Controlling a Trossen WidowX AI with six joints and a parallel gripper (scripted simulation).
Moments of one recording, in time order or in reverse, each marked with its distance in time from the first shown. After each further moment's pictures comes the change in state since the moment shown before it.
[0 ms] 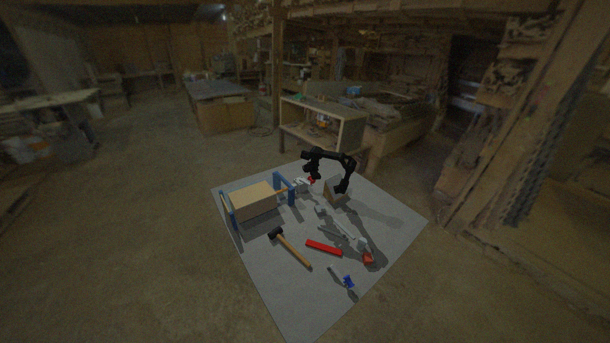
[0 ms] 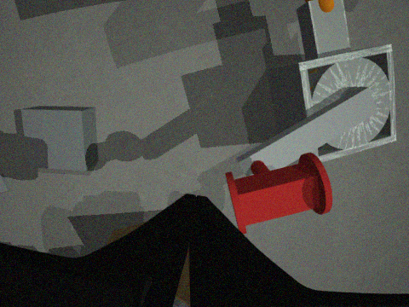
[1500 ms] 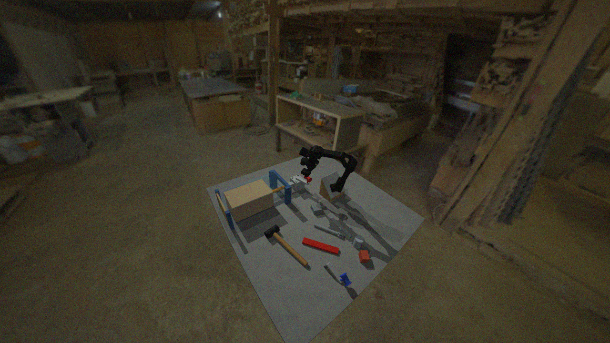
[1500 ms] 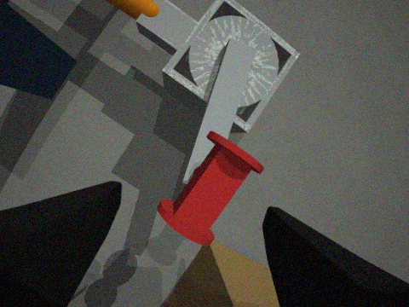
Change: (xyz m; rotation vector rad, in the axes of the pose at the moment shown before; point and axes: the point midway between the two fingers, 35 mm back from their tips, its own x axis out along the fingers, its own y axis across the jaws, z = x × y) arm 0.002 -0.036 -0.003 0.689 -0.171 -0.158
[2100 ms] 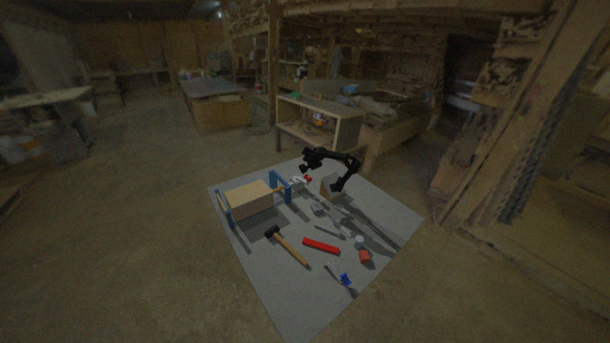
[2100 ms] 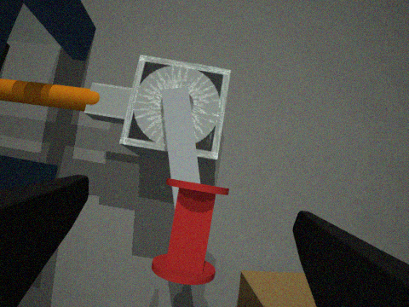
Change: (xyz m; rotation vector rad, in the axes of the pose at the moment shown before) arm 0.000 -0.020 0.012 0.451 -0.177 -0.035
